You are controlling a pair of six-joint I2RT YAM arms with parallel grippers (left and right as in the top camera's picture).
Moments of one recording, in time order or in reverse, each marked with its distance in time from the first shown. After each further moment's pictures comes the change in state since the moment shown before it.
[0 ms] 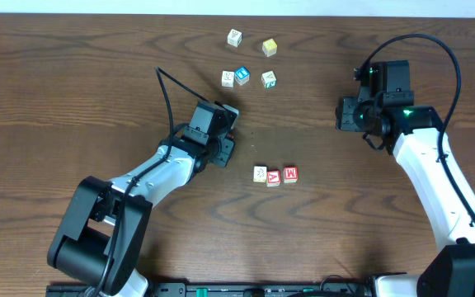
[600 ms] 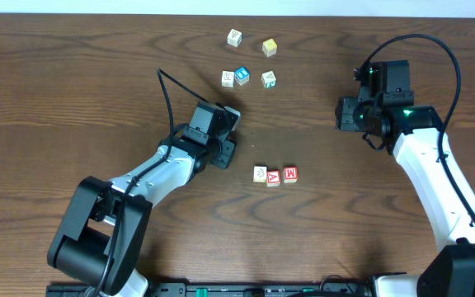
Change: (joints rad) left arm 0.001 0.000 0.000 -0.020 0.040 0.008; right arm 0.000 0.000 0.000 0.000 -0.003 0.000
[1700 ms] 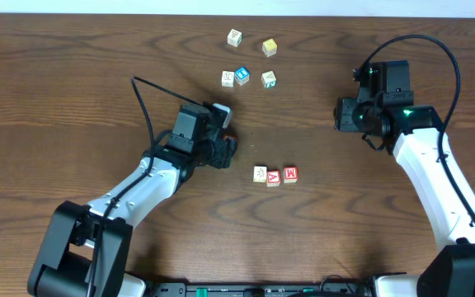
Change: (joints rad) left arm 0.046 -0.134 -0.095 0.101 0.119 -0.082; right arm 0.000 0.000 0.000 -0.006 -0.020 0.001
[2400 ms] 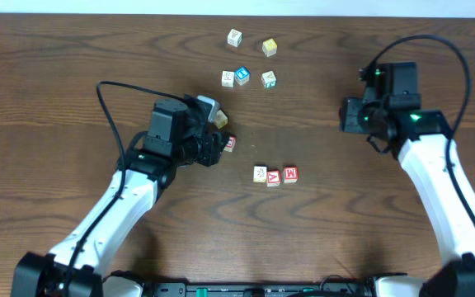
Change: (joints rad) left arm 0.076 -0.202 0.000 -0.124 0.114 -0.012; right arm -0.004 -0.038 0.001 -0.030 0.017 0.002
